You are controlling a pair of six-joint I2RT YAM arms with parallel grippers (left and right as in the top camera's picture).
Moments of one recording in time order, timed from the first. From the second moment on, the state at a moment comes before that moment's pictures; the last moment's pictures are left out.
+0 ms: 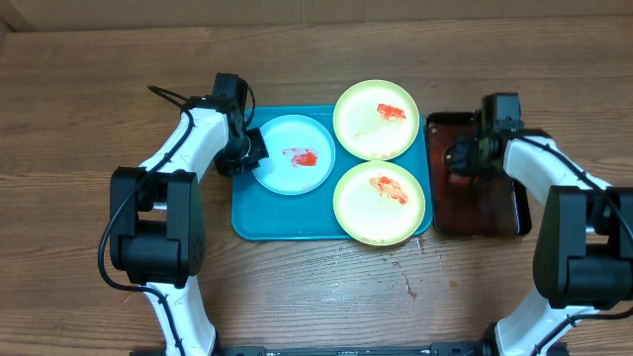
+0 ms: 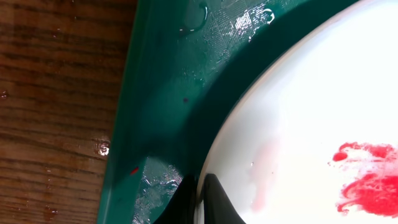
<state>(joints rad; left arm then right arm) -0.12 2.06 1.44 -0.84 0.09 -0.46 -0.03 1.89 1.13 -0.54 -0.05 0.26</state>
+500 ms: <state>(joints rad) -0.12 2.06 1.44 -0.84 0.09 -0.46 -0.03 1.95 1.59 -1.09 -0.07 0.27</state>
